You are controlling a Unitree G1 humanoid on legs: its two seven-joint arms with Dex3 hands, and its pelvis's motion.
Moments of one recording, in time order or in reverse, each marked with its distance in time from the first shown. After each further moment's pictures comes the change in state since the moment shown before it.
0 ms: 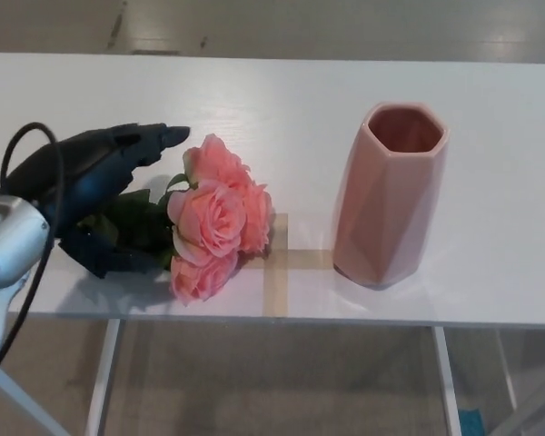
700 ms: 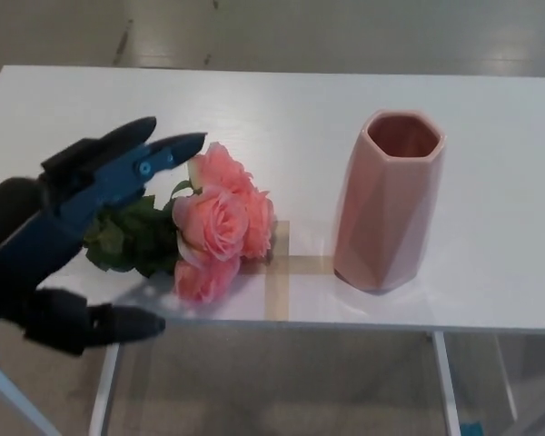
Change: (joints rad) left_arm 0.360 -0.011 0.292 -0.437 -0.354 -0.261 -0.009; right_arm 0.001 0.000 0.010 0.000 -0.002 0.000 -0.003
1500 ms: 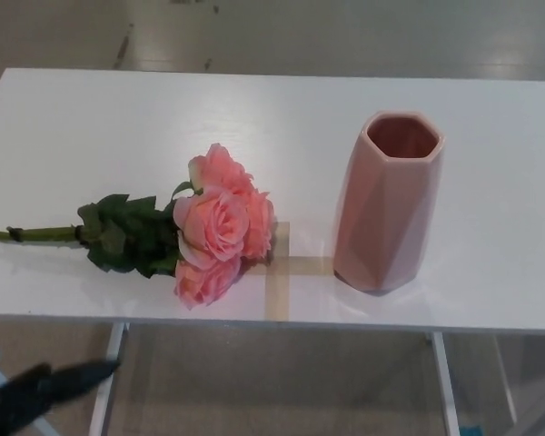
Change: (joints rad) left_arm 0.739 0.029 0.219 -0.143 -0.408 -0.206 -0.087; right_arm 0.001 0.001 0.013 0.000 -0.001 0.000 -0.004
